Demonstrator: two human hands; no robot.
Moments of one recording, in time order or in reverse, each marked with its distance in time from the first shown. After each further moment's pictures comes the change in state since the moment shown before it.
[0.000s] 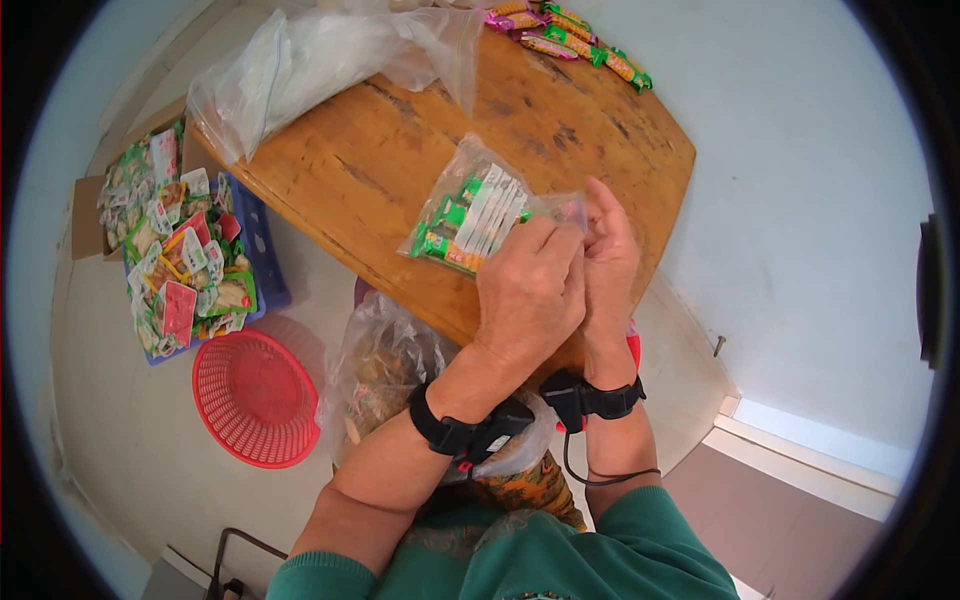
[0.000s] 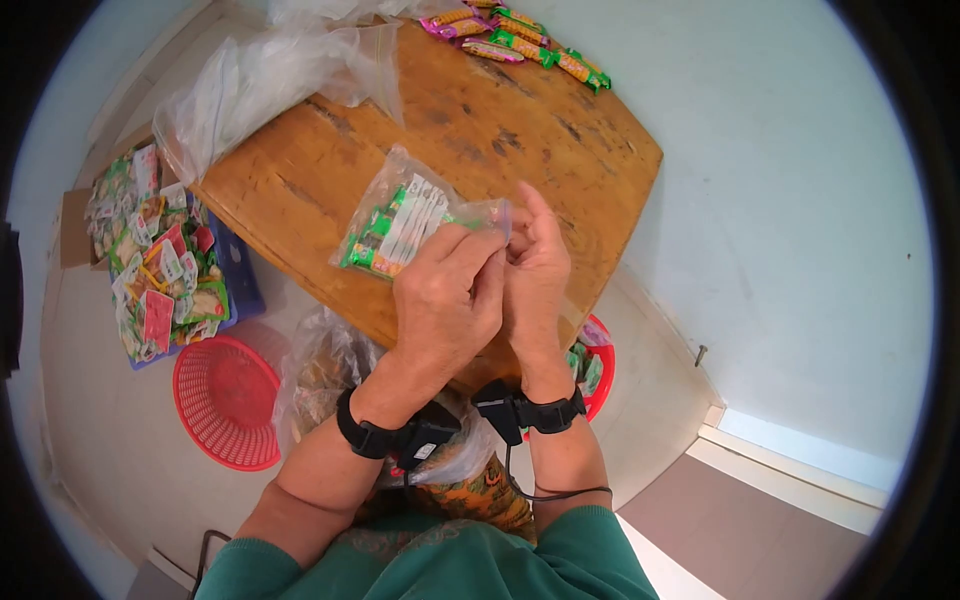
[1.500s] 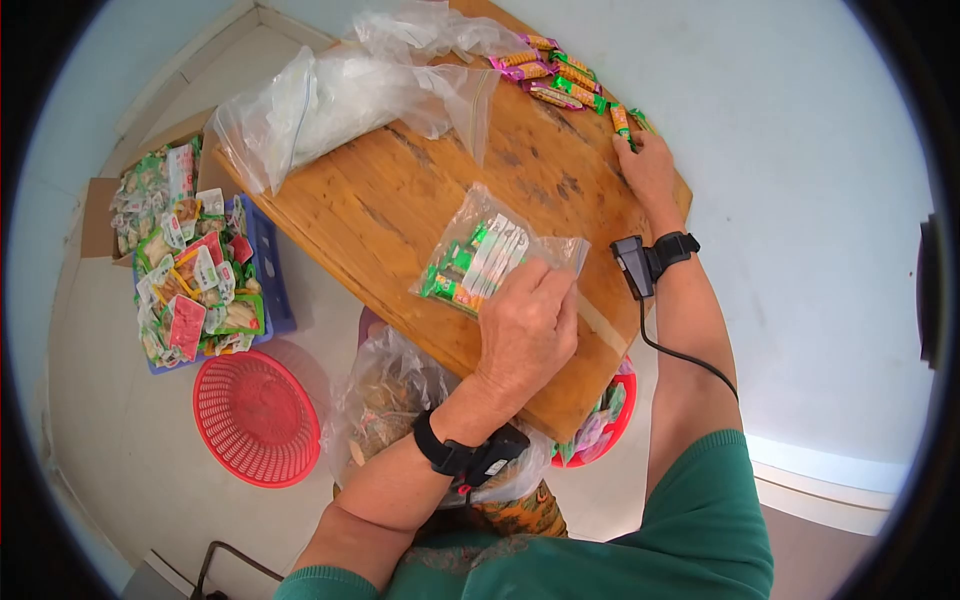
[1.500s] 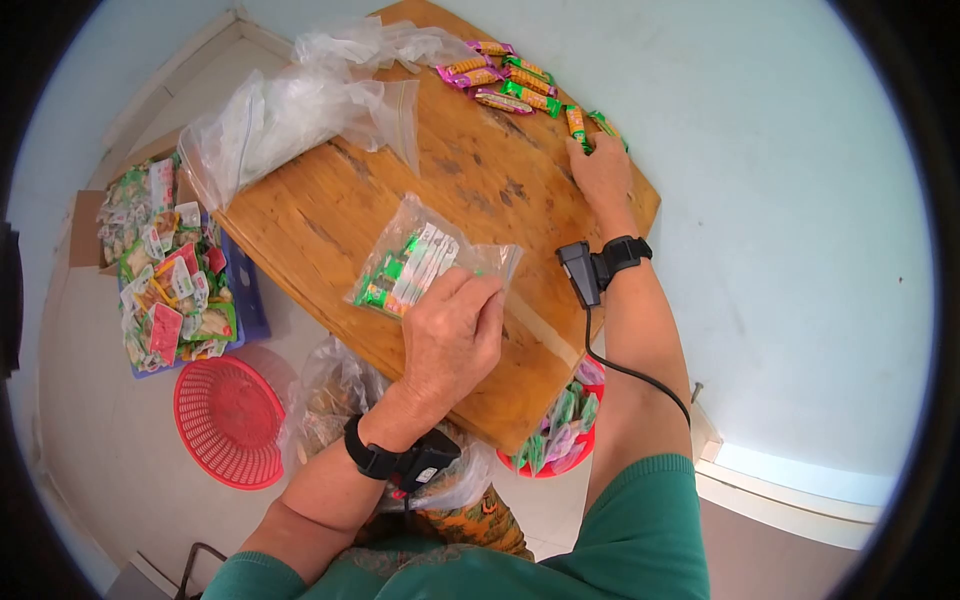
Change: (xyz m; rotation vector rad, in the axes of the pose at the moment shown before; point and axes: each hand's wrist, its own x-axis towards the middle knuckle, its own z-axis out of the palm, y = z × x) left_hand 0.005 -0.001 -0.005 0.024 0.000 -0.012; right_hand 0.236 0.027 -0.071 -1.157 0.192 -0.340
